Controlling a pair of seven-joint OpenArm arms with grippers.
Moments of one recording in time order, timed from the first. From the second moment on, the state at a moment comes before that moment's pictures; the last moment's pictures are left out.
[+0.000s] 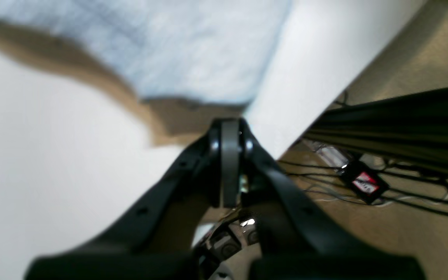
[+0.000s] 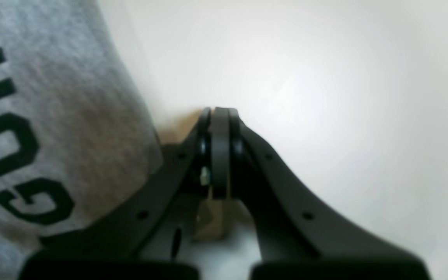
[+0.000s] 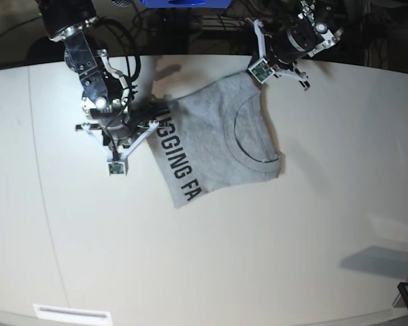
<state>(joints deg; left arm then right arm) 36.9 -17.1 0.0 113.6 3.7 -39.6 31.7 -4.7 9.4 -22.3 100.6 6.5 -22.5 -58.2</state>
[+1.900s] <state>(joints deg) -2.8 -19.0 -5.9 81.2 3.8 -40.6 31.8 -14.3 9.5 -31.8 108.9 6.3 -25.4 -58.2</state>
